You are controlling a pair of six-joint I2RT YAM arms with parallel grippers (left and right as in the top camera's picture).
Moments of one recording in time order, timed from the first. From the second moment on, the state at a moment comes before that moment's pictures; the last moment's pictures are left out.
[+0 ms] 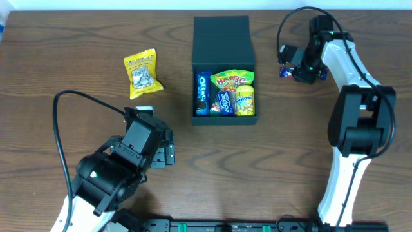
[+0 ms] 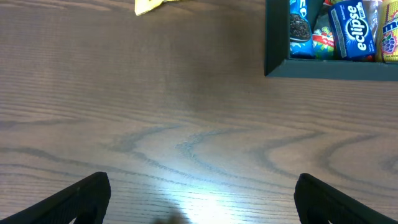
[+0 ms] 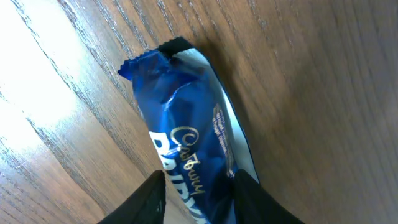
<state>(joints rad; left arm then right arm) -0.55 0.95 1.08 -1.23 -0.28 -0.52 -0.01 2.32 1.87 -0.92 -0.04 -1.07</state>
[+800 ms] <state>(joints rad) -0.55 0.95 1.08 -1.23 -0.28 -0.52 -0.01 2.32 1.87 -0.91 -0.04 -1.05</state>
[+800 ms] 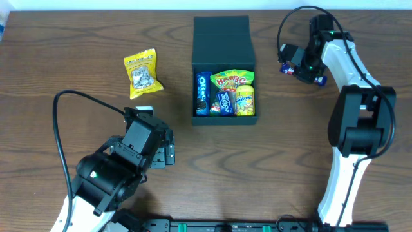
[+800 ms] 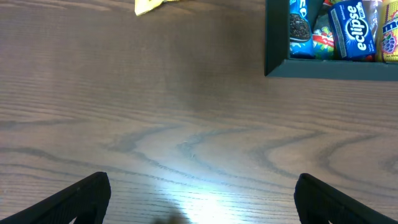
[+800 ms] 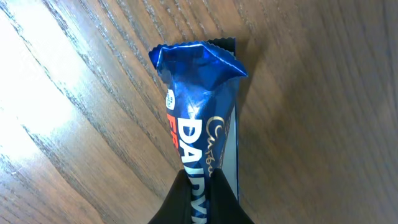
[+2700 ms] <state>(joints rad) -0.55 0.95 1.08 -1.23 -0.28 -0.52 0.49 2.12 1.86 -0.86 -0.06 -0.97</state>
